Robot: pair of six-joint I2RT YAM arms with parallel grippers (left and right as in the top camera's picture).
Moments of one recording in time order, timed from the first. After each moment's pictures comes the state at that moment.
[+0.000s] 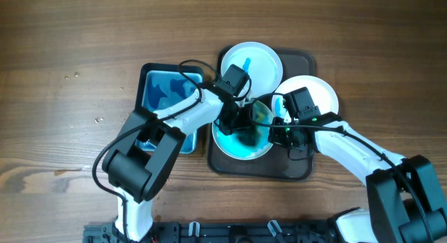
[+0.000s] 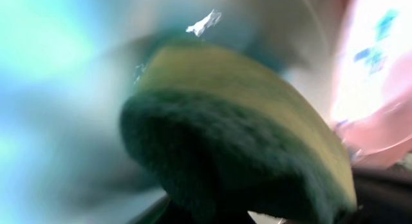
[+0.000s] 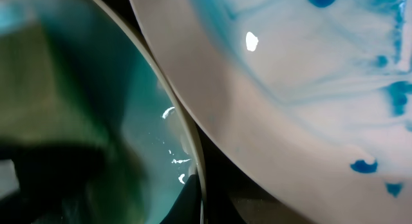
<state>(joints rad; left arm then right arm) -0.62 2.02 1.24 -0.59 0.49 -0.62 0.35 1.58 0.71 -0.42 -0.23 0.63</state>
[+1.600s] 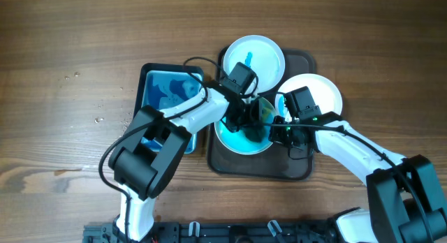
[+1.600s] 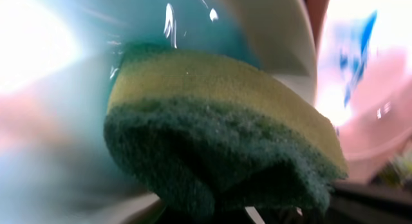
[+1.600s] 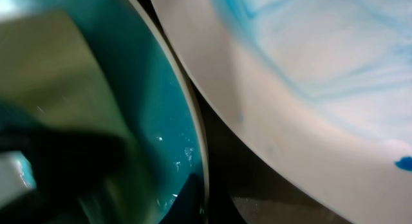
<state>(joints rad) -0.65 2.06 1.29 -0.50 0.53 -0.66 0.35 1.58 0.71 -0.41 -0.22 0.64</state>
